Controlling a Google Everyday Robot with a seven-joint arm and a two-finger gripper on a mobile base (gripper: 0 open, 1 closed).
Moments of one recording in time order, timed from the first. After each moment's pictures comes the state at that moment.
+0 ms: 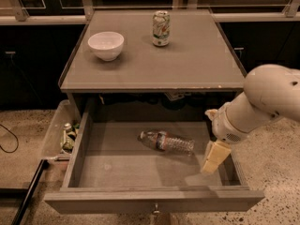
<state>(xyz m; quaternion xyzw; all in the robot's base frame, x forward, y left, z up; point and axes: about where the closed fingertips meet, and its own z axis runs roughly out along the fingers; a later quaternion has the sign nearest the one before) 0.464 -0.181 0.737 -0.59 0.79 0.07 0.18</state>
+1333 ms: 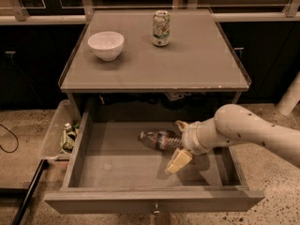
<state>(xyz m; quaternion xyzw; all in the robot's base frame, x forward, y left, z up) 0.524 -0.101 0.627 -0.56 0.75 0.16 0.30</state>
